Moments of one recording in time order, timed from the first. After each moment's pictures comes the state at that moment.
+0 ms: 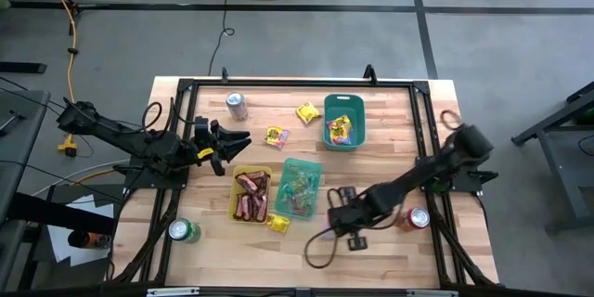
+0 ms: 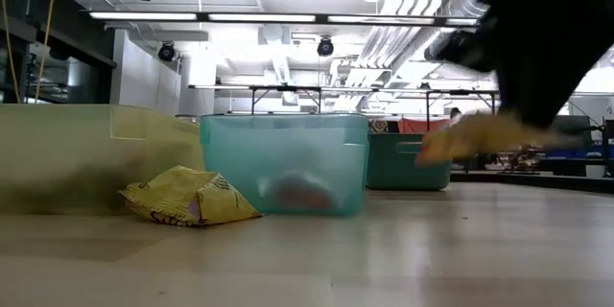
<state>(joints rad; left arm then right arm) -0.36 0.77 0.55 0.30 -0.67 -0.52 0.51 1.77 1.20 -0.68 0.04 0.36</state>
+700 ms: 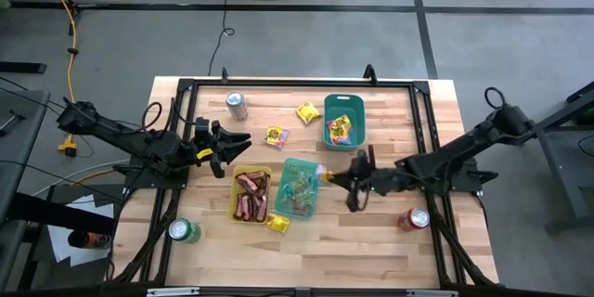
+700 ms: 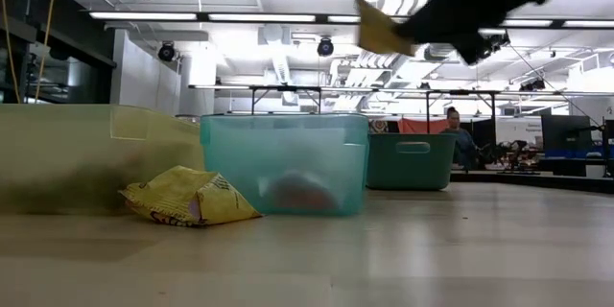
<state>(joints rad) -0.35 0.77 0.55 0.30 -0.63 -0.50 0.40 1.27 0.63 0.15 0.50 0.52</state>
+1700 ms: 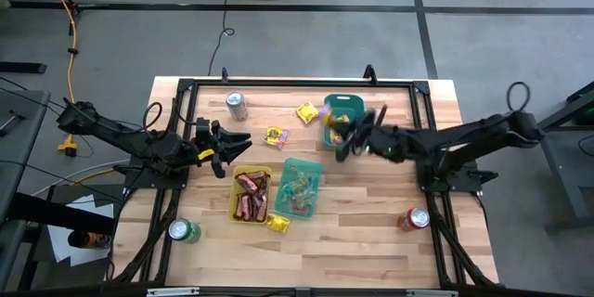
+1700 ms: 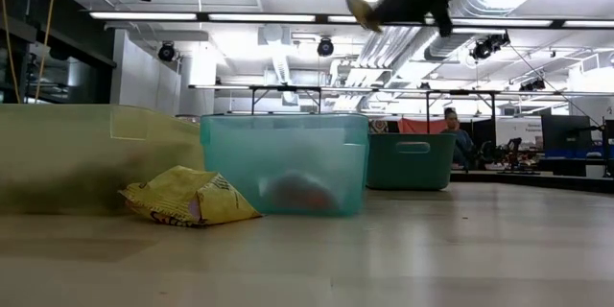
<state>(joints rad) -0.35 0.77 0.55 0.28 -0.64 -0.49 0.09 1.19 0.75 0.16 0.64 0.34</state>
